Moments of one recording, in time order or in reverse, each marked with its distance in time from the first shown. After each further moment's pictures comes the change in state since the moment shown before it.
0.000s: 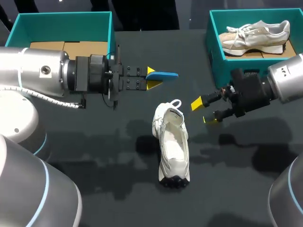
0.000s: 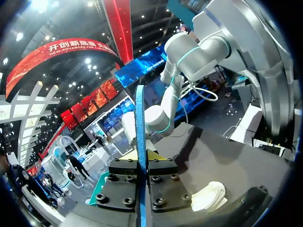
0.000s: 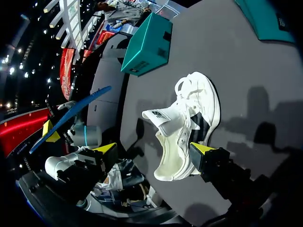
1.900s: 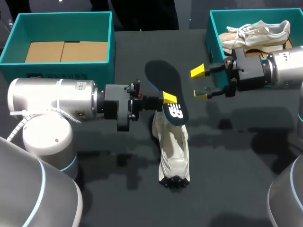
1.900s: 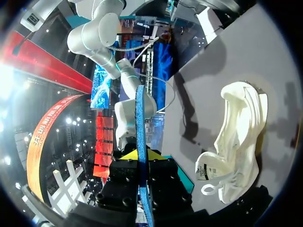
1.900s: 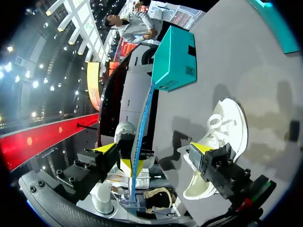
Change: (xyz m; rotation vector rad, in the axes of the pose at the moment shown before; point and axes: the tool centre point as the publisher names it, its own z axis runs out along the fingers) left arm 0.035 0.099 0.046 -0.015 -0.015 0.849; right arm 0.041 0.068 -0.013 -0.064 0.294 0.048
